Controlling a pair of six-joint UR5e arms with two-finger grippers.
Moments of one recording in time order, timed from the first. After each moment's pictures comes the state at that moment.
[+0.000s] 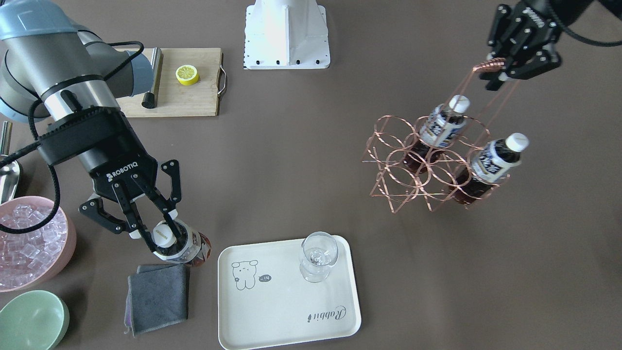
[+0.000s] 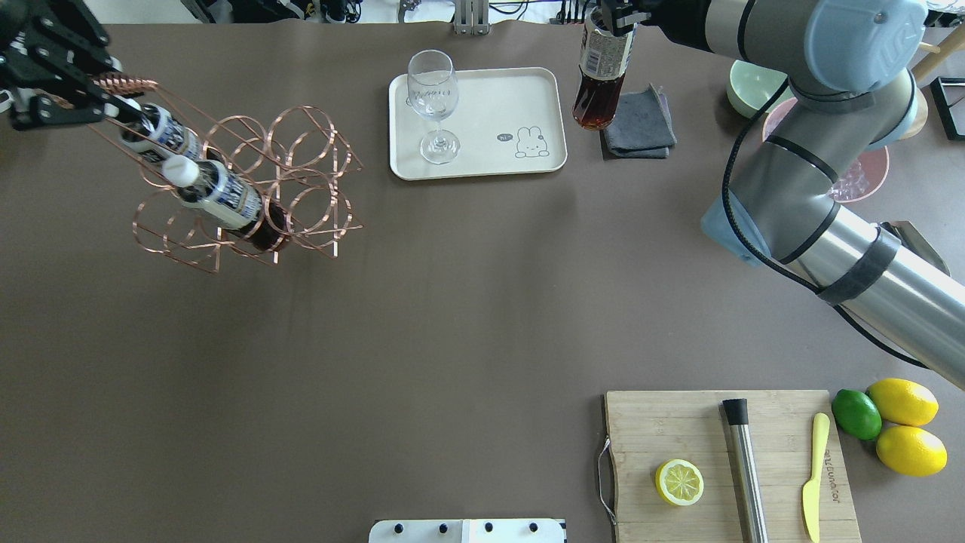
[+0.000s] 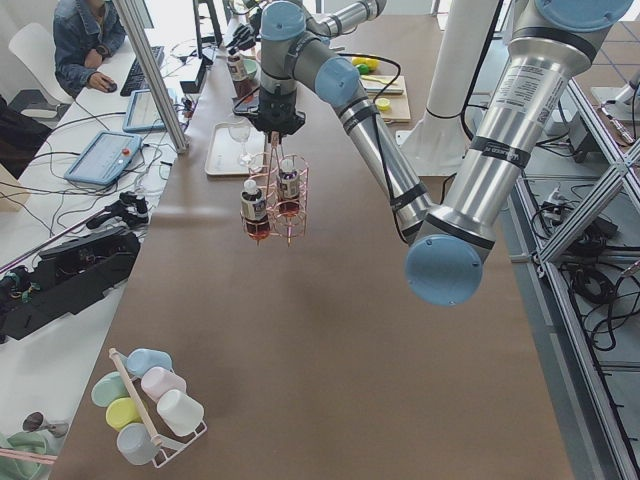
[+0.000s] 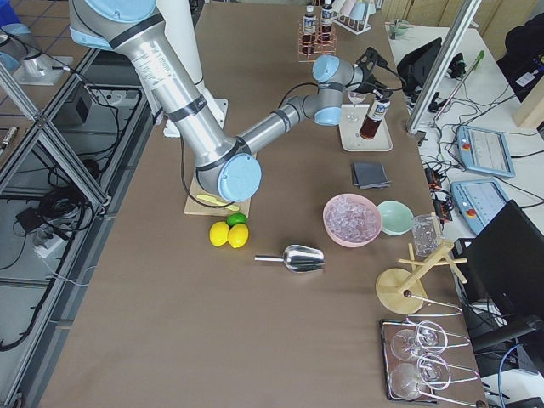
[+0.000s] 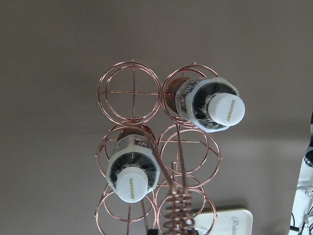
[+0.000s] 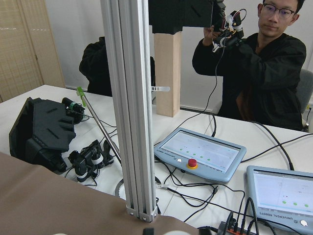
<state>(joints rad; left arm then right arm) -1.33 -1.93 -2.18 -1.21 -2.41 -2.22 0.90 -0.93 1.47 -0.63 1.55 0.70</state>
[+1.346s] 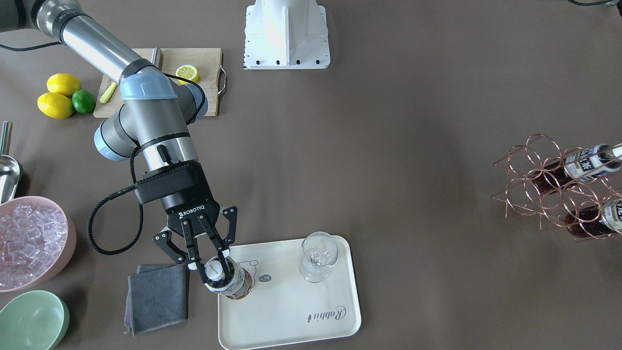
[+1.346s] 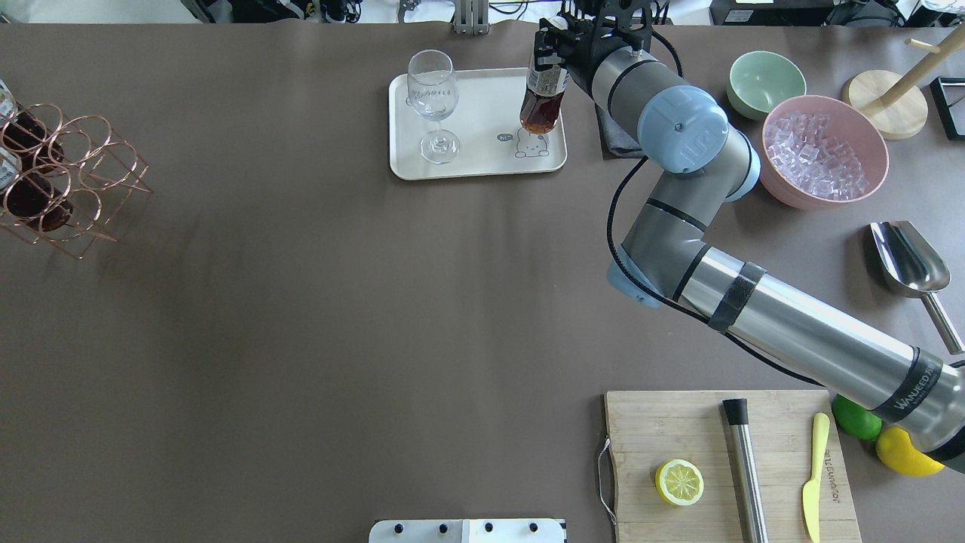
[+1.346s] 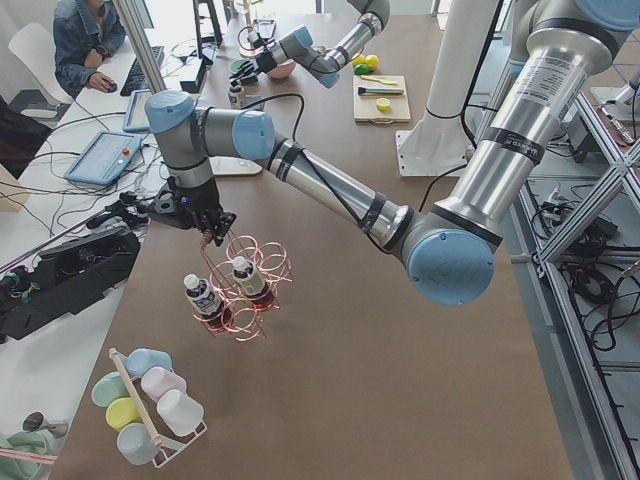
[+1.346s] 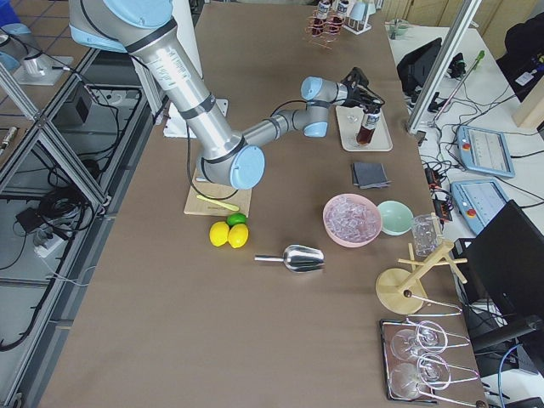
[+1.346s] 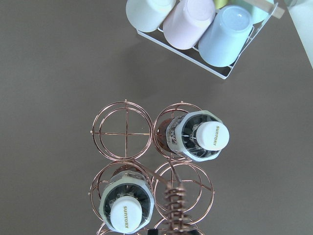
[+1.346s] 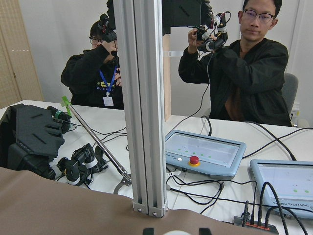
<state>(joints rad) -1.52 -2.03 -1.64 -1.10 -2.25 -1.33 0.72 -0.86 1.25 -0.45 1.22 0.77</state>
